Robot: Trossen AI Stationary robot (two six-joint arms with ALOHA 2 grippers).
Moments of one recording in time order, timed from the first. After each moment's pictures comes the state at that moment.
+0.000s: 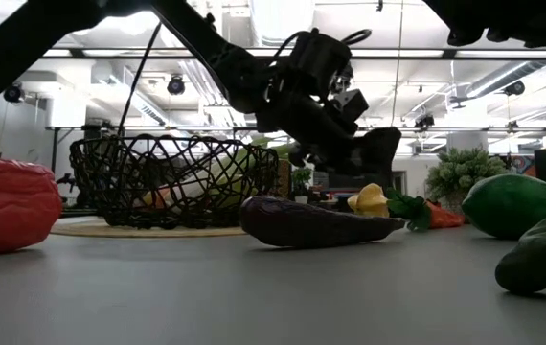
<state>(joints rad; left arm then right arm) 0.09 2.24 1.52 0.33 -0.51 -0.10 0.25 0.68 0.16 0.76 0.13 -0.42</state>
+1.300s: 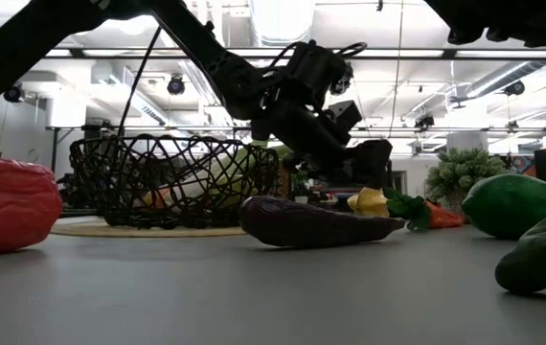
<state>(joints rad) 0.11 2.24 1.49 0.33 -0.50 -0.10 0.25 0.68 0.16 0.76 0.13 -0.44</state>
